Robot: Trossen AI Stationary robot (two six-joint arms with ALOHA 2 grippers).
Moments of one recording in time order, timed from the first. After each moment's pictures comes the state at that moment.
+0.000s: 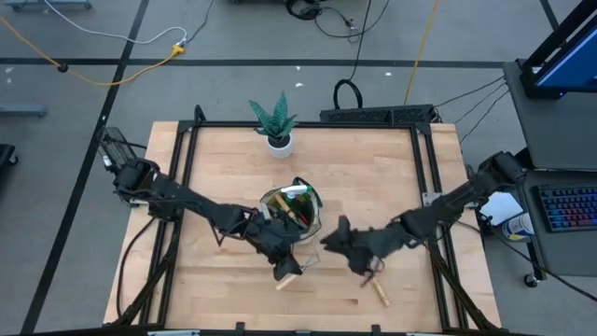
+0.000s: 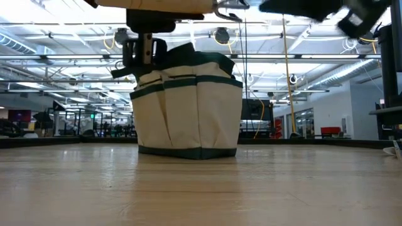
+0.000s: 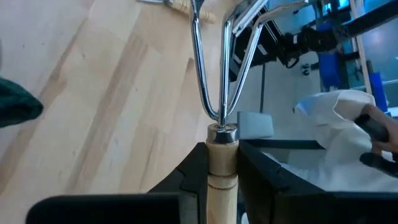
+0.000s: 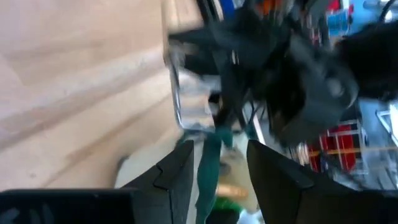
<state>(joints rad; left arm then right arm) -0.32 1.70 1.07 0.08 0.26 -0.95 0.50 1.39 0.83 0.14 0.41 -0.95</state>
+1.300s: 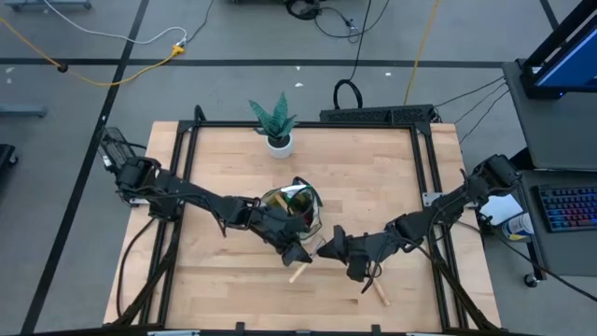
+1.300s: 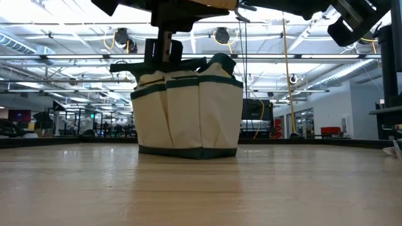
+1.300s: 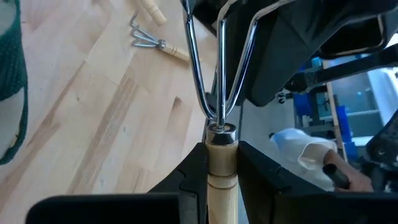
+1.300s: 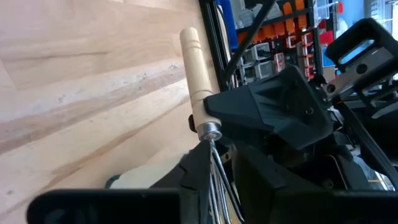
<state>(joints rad) -0.25 1.70 1.07 0.21 0.28 -1.03 0.50 1.47 0.83 0.25 0.37 -1.09</state>
